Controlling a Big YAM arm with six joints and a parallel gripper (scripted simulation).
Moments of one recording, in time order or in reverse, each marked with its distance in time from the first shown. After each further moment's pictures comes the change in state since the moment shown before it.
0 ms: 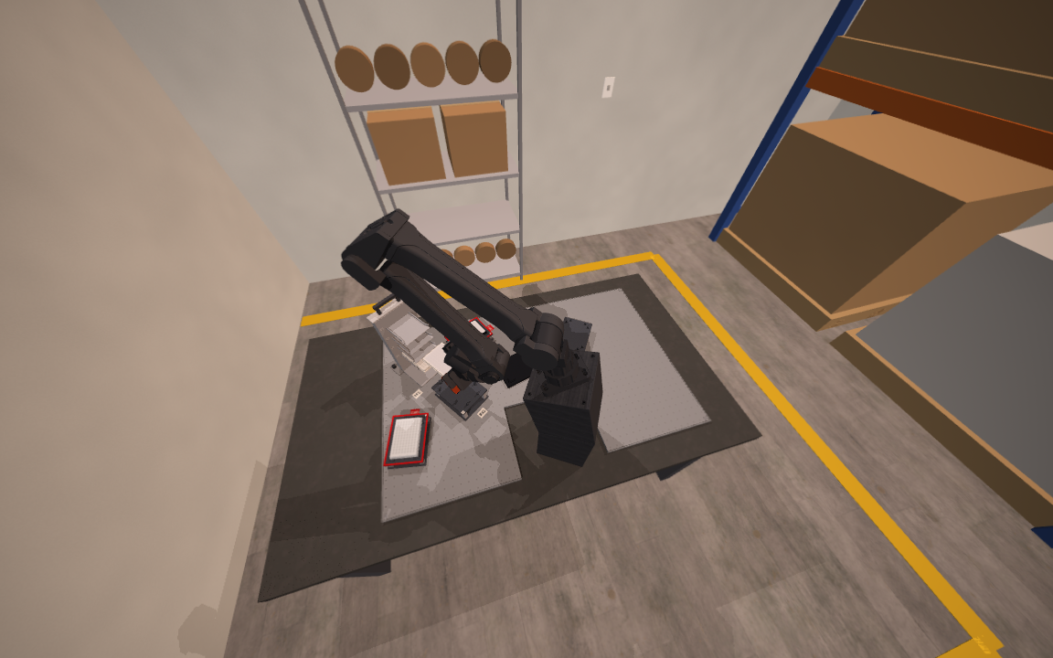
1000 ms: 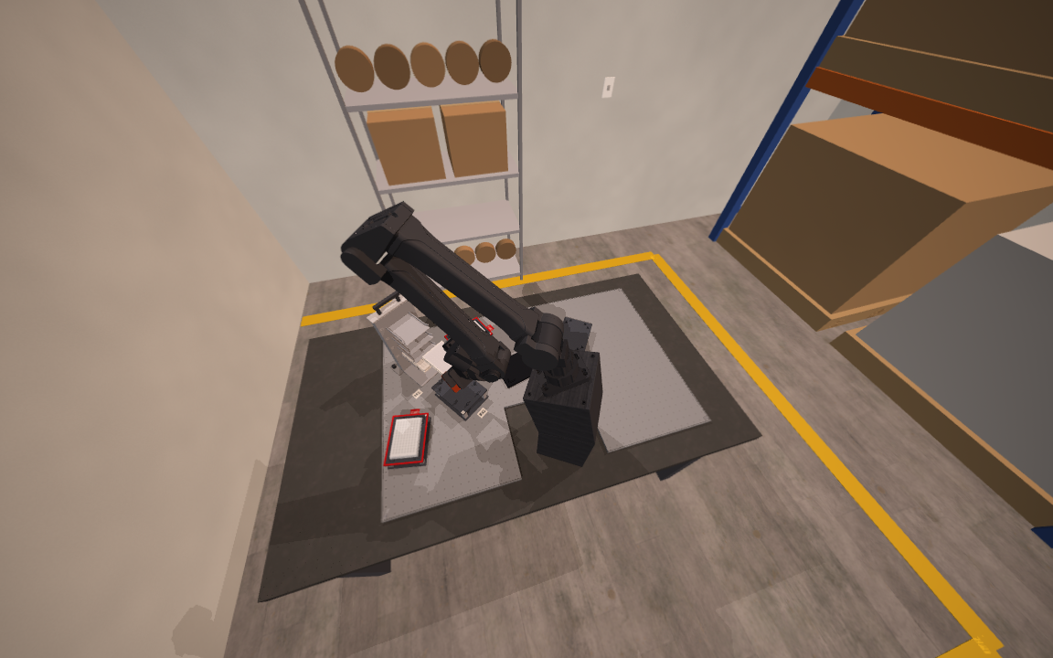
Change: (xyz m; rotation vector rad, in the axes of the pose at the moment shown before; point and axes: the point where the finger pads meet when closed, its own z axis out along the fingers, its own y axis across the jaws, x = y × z) arm -0.007 0.001 -0.014 -0.004 -0.001 0.003
